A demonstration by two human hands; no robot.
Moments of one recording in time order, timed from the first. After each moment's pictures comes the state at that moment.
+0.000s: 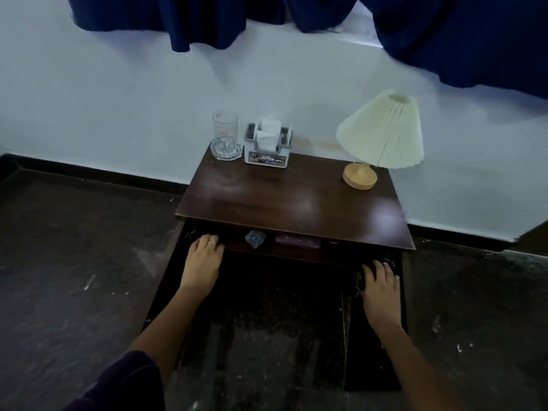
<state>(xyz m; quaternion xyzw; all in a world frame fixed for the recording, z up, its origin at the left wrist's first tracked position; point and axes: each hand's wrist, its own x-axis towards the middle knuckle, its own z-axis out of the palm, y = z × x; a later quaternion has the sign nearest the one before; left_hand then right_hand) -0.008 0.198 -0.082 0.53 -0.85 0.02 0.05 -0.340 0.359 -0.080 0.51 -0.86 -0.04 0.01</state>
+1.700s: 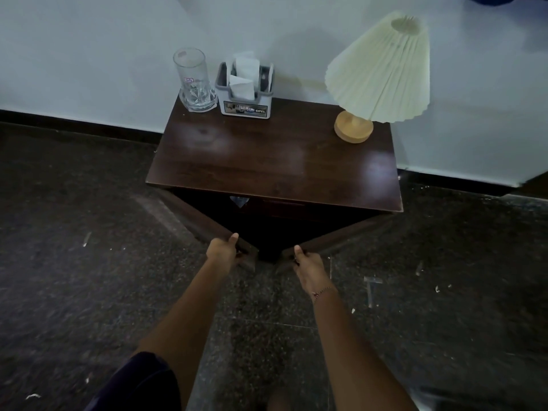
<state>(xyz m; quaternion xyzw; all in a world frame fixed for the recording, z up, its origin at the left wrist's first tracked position) -0.104 0.229 -0.079 0.72 -0.25 -0.62 0.20 -0.257 0.311 -0.075 0.01 -0.75 0.38 -0.54</state>
